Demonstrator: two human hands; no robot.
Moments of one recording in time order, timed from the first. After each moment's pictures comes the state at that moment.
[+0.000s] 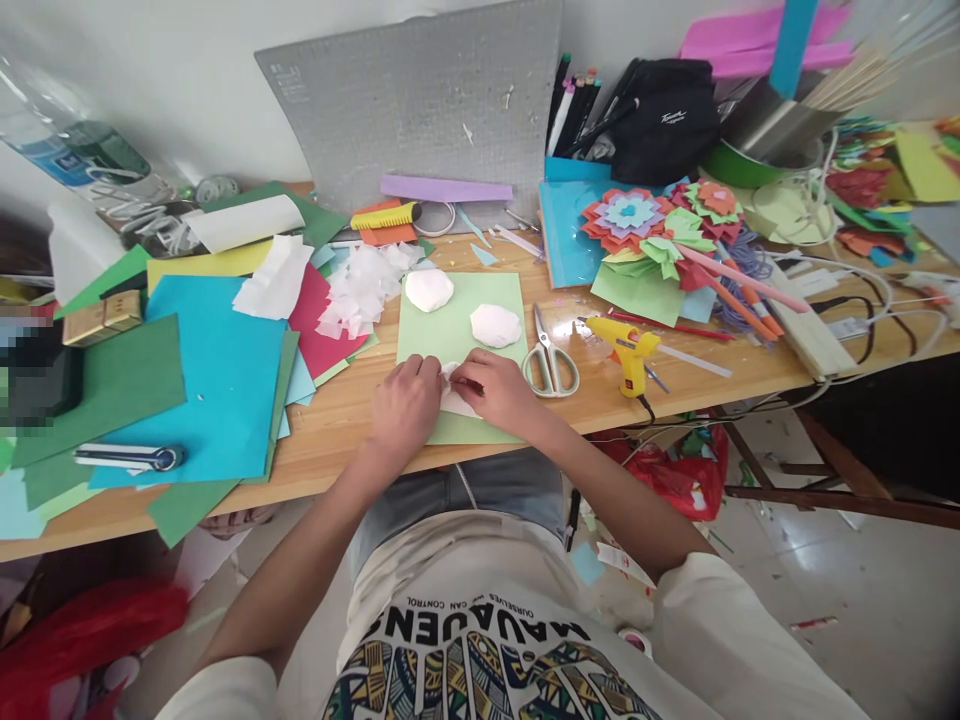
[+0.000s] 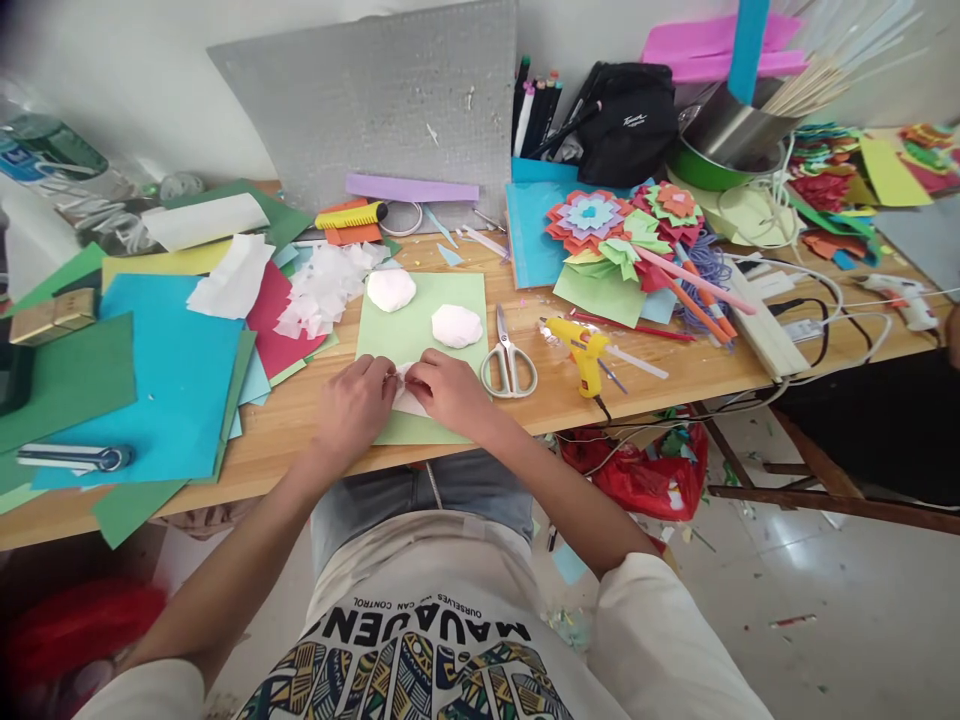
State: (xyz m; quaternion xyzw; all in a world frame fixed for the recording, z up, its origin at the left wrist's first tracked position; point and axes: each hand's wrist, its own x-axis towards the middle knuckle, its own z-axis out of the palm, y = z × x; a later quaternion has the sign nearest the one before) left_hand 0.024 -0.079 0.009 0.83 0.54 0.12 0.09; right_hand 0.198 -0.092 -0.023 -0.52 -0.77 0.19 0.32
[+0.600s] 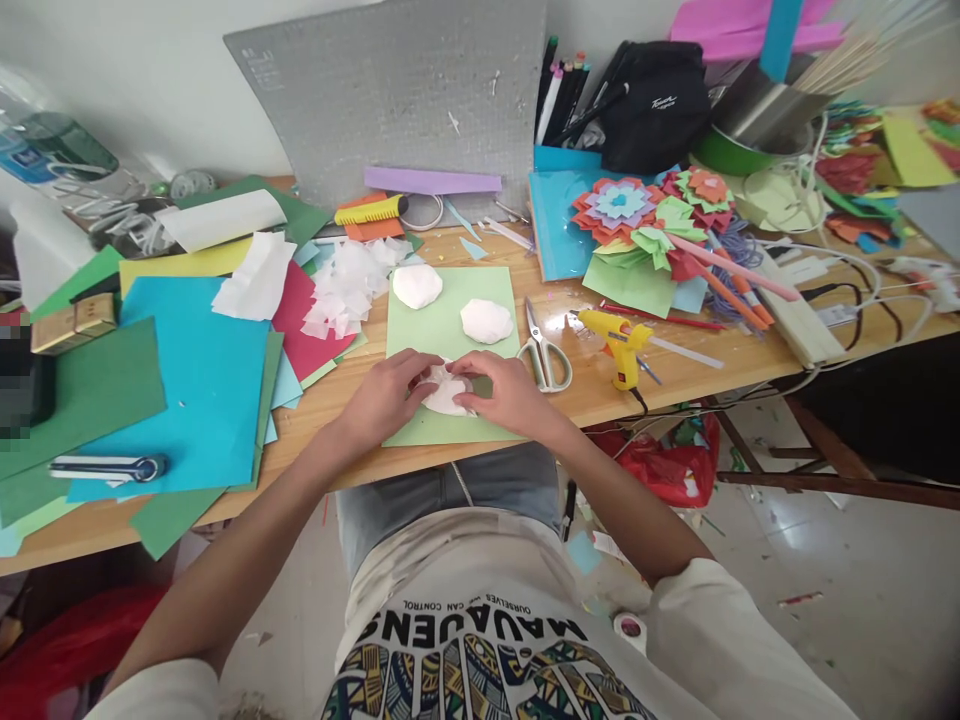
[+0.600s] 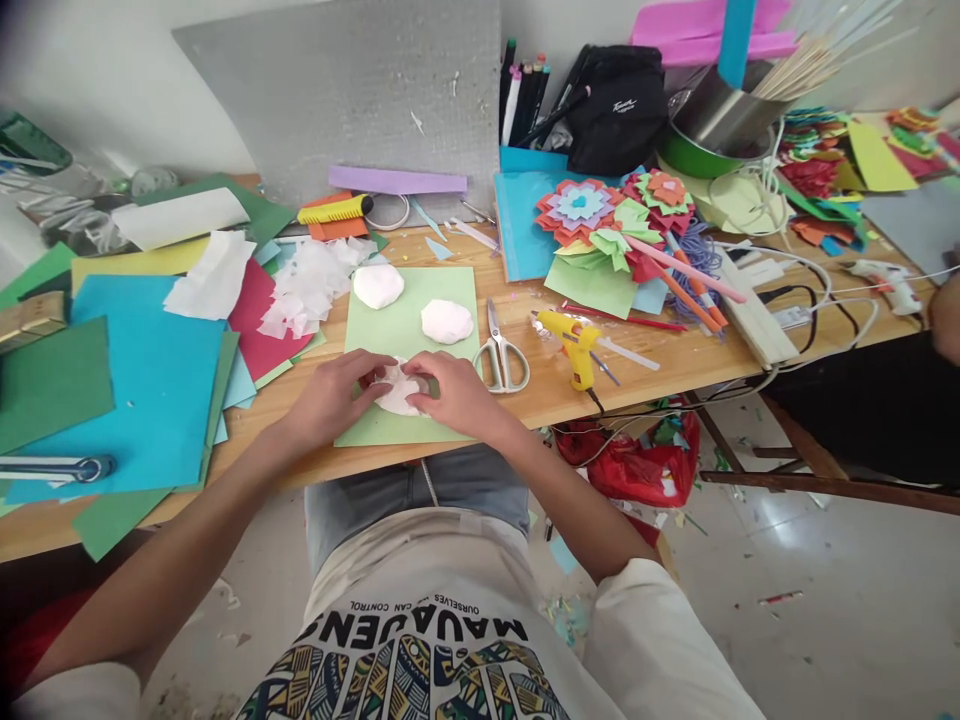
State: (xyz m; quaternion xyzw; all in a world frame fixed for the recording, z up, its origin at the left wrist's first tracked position) left_hand -0.003 -0.053 0.005 0.87 0.39 0.15 0.27; right_hand 0.211 -0.103 -0.011 -0.53 -0.70 0.34 0.34
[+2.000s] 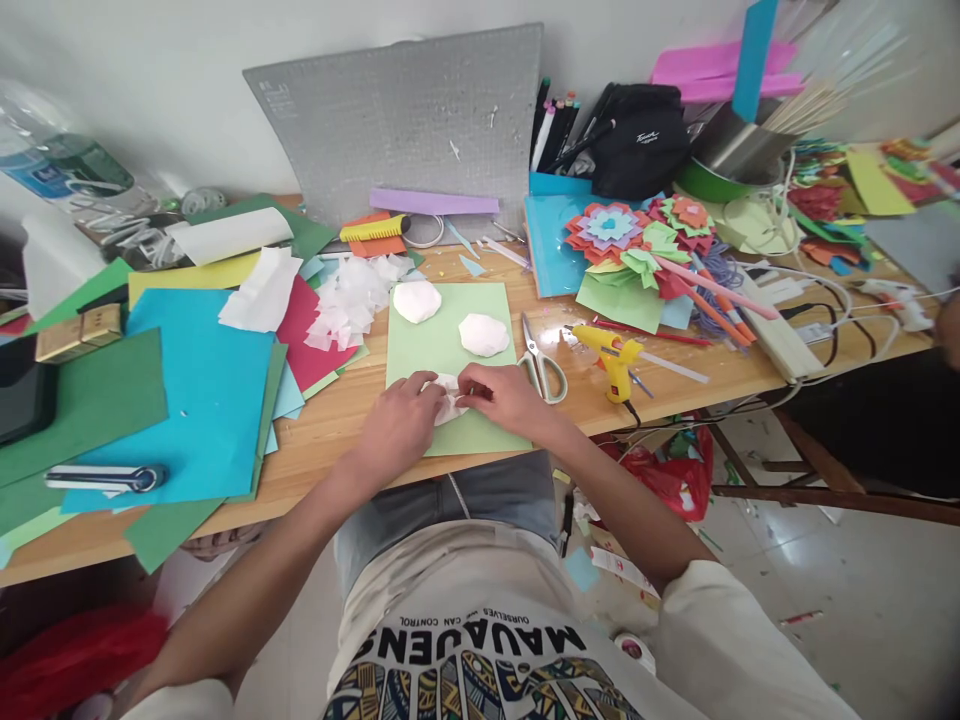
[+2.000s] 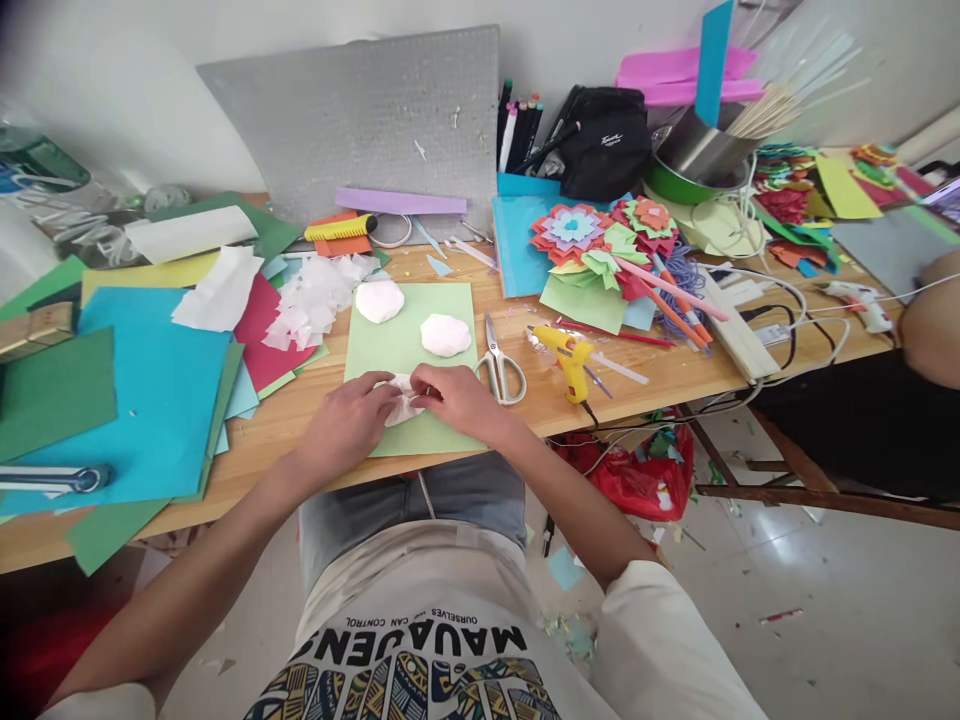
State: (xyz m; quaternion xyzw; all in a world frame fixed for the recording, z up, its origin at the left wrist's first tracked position) left_hand 0.012 -0.077 0.013 0.90 0.41 0.07 0.13; right_hand 0.224 -0.092 -0.018 -0.50 -0.76 0.28 0.30
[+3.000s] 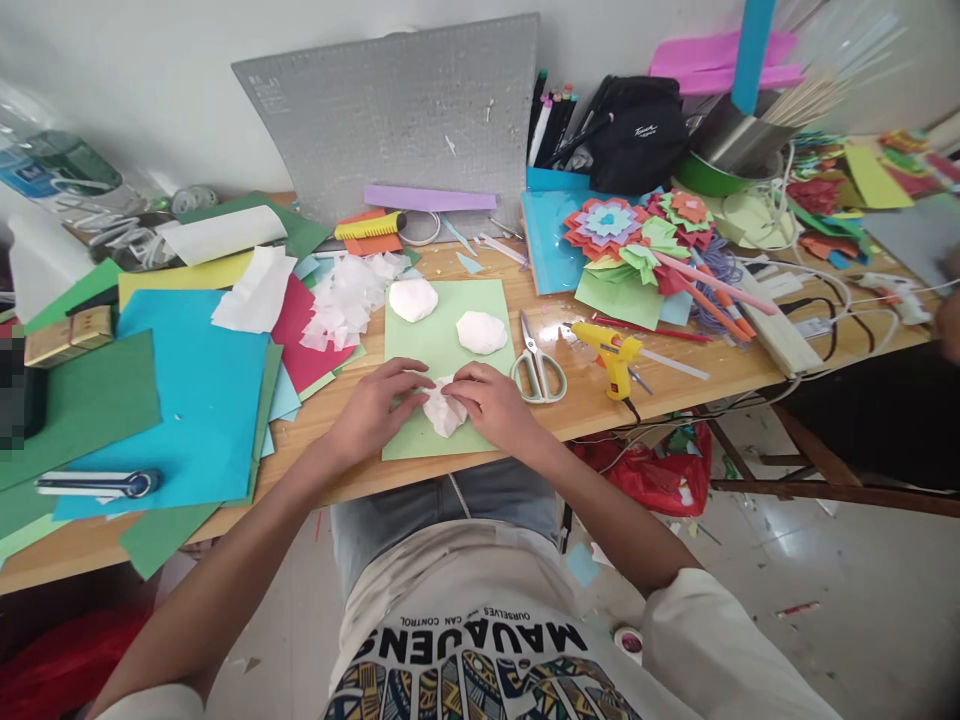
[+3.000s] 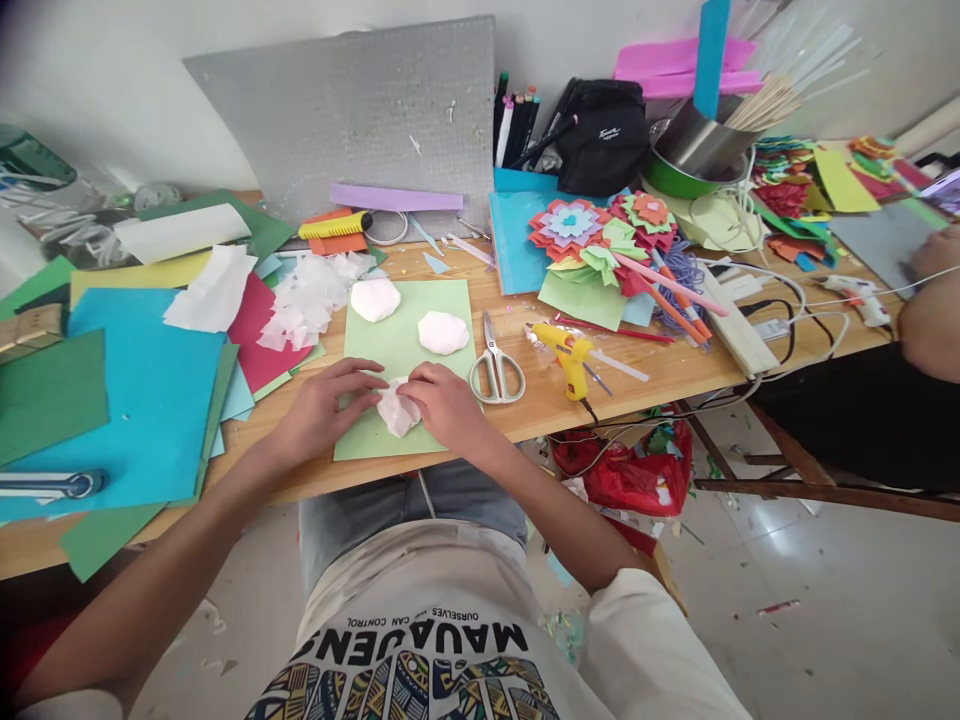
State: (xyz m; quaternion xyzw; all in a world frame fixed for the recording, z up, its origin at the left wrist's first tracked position) left_hand -0.011 -0.053 0.003 0.85 0.35 0.23 0.31; right_hand 0.201 -0.102 -0.025 -0.51 -0.77 0.16 0.34
